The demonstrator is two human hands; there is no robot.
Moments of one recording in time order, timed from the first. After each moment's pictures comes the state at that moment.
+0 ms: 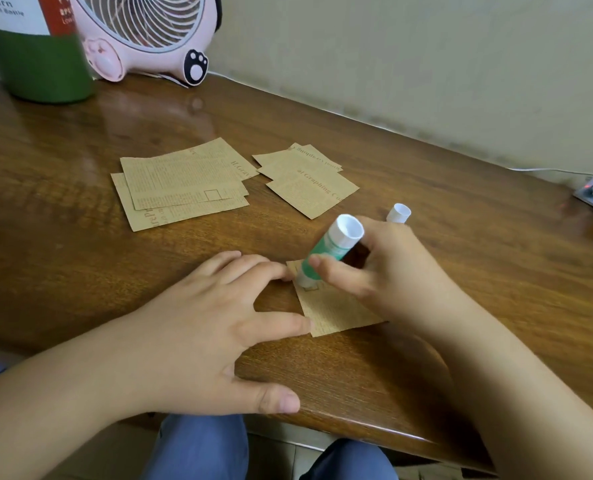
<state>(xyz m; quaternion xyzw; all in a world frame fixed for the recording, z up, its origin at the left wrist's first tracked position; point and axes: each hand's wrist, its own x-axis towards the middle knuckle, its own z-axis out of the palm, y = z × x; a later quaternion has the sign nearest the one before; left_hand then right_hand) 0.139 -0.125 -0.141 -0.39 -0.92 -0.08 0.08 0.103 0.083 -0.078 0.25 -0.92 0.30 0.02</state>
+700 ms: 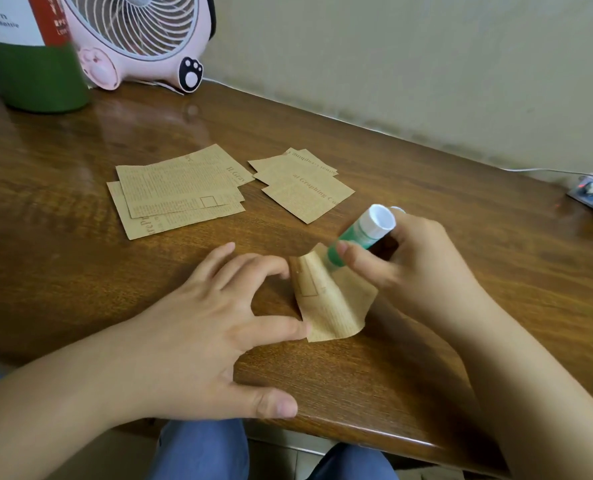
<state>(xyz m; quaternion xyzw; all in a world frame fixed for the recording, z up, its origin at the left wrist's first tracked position) 0.139 -0.125 -0.137 -0.39 -0.91 -0.10 0.08 0.108 0.098 -0.071 0.17 -0.91 0.37 0.08</state>
